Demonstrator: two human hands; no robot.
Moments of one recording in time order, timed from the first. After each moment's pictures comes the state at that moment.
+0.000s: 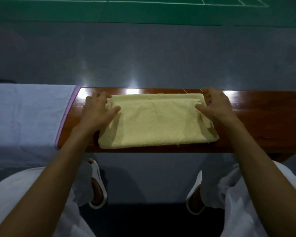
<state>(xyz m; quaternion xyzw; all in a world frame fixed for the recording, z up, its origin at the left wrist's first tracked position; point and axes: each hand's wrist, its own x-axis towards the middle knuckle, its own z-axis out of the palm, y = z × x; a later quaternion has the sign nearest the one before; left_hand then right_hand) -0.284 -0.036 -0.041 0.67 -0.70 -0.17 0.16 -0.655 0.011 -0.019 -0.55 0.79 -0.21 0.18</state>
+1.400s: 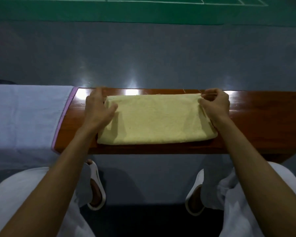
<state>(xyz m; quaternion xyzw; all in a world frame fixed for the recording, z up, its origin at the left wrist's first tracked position) -0.298 -0.046 -0.050 0.66 -0.64 -0.24 0.31 -0.659 -0.007 -0.046 -0.41 0.76 -0.45 0.23</state>
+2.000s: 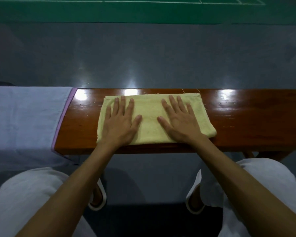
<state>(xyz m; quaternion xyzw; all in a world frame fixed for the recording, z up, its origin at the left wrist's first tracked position) -0.345 -0.013 -0.089 0.60 -0.80 -0.07 0.04 -0.580 0.019 -0.082 -0.74 0.67 -0.02 0.07</state>
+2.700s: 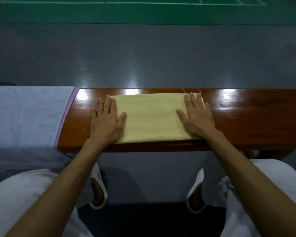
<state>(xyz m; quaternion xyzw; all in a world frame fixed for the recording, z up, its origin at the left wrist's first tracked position) -0.303 -0.019 -0.088 0.64 -0.76 -0.08 0.06 -0.630 0.016 -0.083 -0.67 0.73 -0.05 0.08</state>
